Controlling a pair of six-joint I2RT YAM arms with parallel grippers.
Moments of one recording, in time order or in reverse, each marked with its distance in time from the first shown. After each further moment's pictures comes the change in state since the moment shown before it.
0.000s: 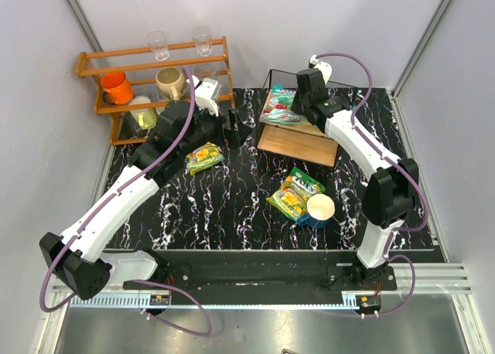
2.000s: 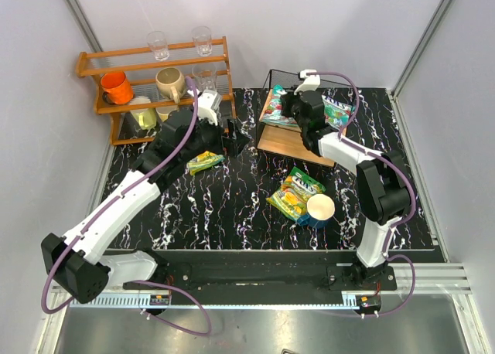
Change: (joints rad) left arm 0.019 -0.026 -0.124 0.035 0.012 -0.022; right arm -0.010 0.036 -0.385 0.877 -0.210 -0.222
